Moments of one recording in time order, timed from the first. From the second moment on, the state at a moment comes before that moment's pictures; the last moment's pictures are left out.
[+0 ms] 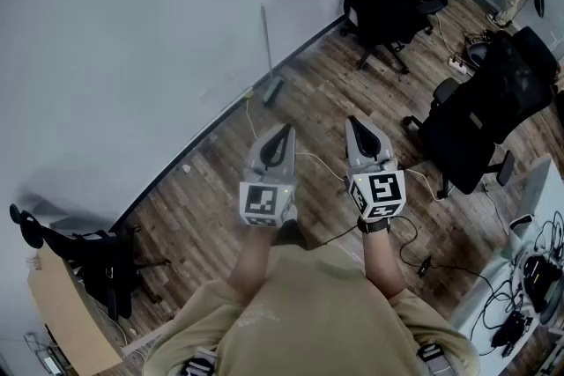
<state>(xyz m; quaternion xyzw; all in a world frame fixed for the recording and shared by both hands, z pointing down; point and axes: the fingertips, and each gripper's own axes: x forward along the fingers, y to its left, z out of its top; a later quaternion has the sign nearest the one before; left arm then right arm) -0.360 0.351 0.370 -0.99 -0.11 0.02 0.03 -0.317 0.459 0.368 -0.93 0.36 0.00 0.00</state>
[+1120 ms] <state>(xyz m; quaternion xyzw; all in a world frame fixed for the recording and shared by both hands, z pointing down) -0.167 0.108 0.431 -1.00 -0.03 -0.04 -0.05 -0.114 0.185 0.444 -0.88 0.46 -0.10 0.00</state>
